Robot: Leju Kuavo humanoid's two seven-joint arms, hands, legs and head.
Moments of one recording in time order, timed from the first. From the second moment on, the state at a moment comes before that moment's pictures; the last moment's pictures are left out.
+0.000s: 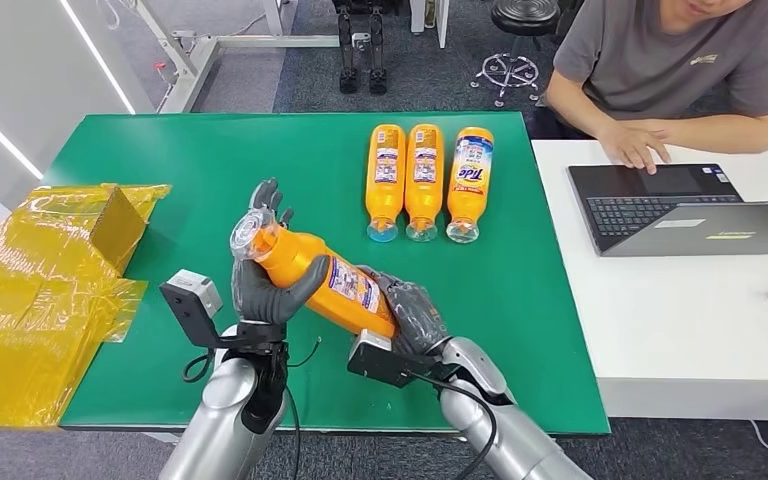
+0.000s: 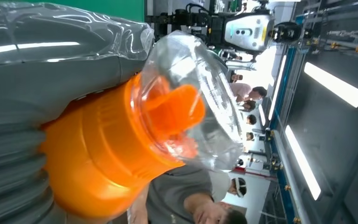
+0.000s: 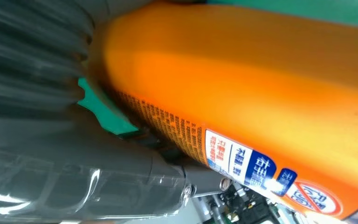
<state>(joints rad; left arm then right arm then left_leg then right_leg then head) -0.30 -0.23 -0.42 -1.28 0.11 0.25 -0.70 -0.42 0.10 0.69 -0.97 0.62 -0.24 -0.36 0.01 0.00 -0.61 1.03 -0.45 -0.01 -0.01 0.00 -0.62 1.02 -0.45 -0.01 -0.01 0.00</state>
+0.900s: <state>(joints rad) -0.30 -0.23 -0.40 -1.27 0.12 0.20 -0.70 -0.36 0.09 0.68 -0.98 0.66 -0.27 -0.34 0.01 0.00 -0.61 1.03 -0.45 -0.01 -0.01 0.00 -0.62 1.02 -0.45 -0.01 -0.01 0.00</state>
